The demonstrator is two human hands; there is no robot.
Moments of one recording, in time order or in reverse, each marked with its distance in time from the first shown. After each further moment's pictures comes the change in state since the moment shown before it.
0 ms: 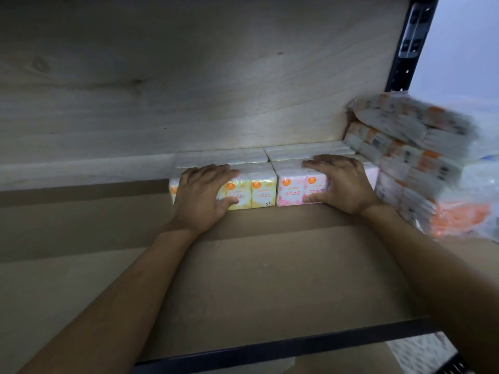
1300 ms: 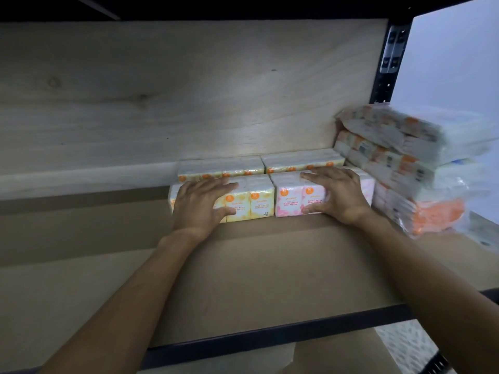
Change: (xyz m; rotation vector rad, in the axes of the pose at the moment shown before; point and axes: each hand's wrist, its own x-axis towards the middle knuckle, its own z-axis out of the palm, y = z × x) left_hand -0.014 0.013 -0.027 -0.062 -0.124 -0.096; right_hand -0.025 -0.010 -0.014 0.055 0.001 0.026
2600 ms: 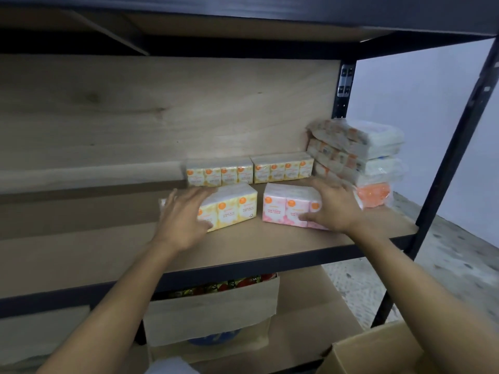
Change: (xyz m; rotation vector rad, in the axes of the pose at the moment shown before) left_hand -0.109 0.030 -0.097 -0.064 -0.018 -0.009; right_hand -0.111 -0.086 -0.109 -0.072 -0.073 0.124
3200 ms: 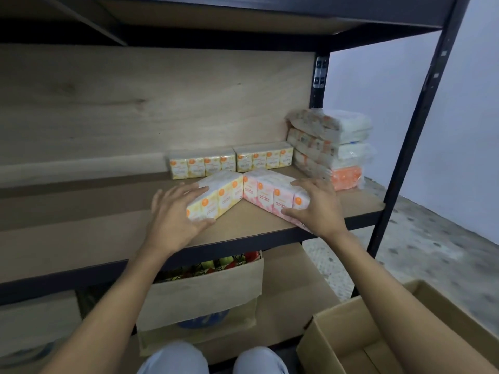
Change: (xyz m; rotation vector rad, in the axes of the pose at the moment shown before) left_hand -0.037 0.023 0.004 -0.130 0.071 -0.007; right_hand -0.062 -0.018 0.004 0.167 0.231 0.150
